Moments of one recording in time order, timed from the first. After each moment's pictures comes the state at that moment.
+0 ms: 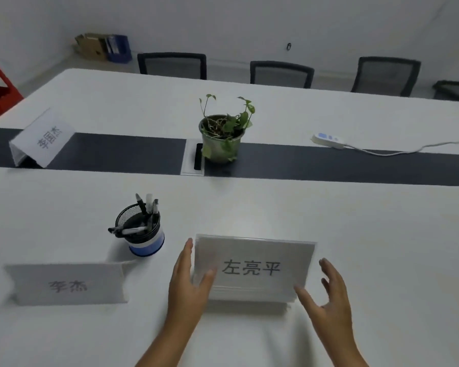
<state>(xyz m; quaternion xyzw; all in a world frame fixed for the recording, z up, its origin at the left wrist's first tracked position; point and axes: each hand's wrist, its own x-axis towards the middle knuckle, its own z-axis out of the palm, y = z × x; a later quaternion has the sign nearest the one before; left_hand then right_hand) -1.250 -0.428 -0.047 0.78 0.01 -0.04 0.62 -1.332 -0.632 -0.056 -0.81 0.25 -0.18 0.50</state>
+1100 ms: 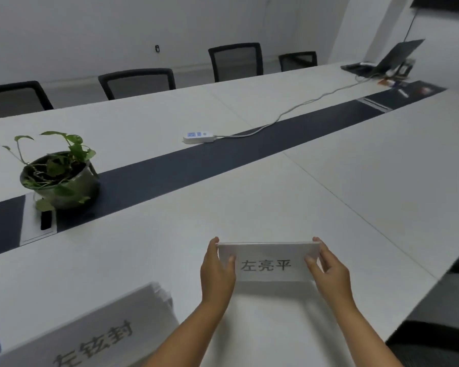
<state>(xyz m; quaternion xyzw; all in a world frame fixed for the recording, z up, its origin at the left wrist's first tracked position) -1.274 -0.707 -0.051 0.80 -0.17 -0.21 0.53 -1.416 -0.844 -0.045 -0.71 0.42 -0.26 0.51</state>
